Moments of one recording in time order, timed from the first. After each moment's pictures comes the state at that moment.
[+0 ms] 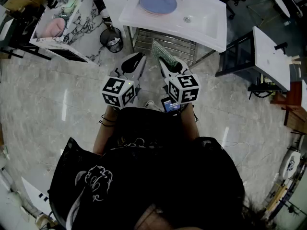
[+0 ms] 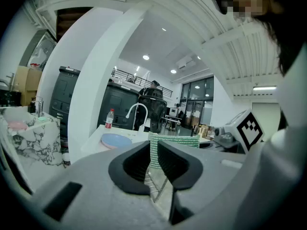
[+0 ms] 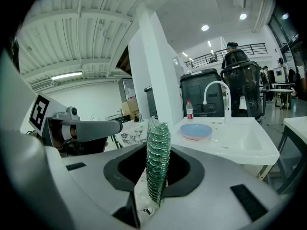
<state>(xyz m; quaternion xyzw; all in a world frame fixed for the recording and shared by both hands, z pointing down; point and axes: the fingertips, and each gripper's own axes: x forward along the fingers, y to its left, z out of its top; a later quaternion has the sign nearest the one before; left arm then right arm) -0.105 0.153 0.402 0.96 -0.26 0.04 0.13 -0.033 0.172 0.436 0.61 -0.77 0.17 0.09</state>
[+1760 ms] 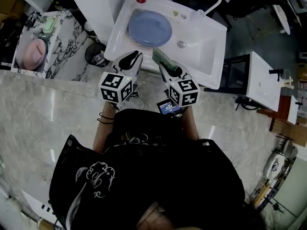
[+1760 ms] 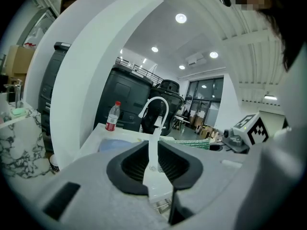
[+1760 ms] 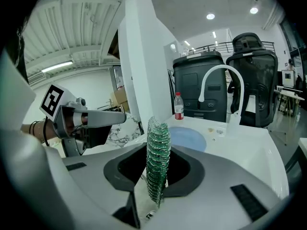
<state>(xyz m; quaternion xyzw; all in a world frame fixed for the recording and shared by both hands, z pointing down) 0.014 -0.117 0.430 0.94 -0.26 0.07 0.19 0.095 -0.065 0.463 0.60 -0.76 0.20 0.15</state>
